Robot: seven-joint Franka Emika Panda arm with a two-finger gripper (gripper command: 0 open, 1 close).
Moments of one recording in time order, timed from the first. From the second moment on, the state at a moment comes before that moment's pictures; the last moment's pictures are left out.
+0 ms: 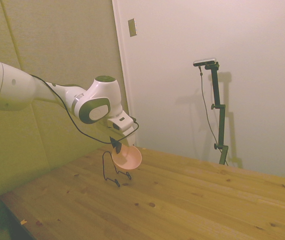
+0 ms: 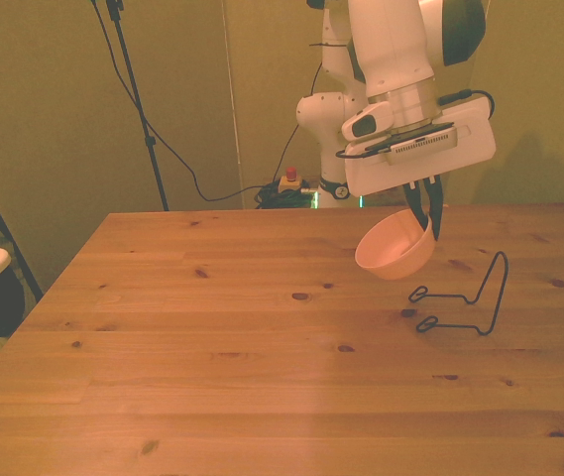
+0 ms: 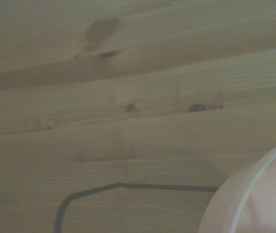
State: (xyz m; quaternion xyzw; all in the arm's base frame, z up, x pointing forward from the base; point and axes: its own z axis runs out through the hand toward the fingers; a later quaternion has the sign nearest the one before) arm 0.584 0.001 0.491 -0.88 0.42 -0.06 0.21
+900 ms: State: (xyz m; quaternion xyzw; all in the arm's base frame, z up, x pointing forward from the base) arm 0.574 -0.002 0.461 -0.84 0.33 0.01 0.43
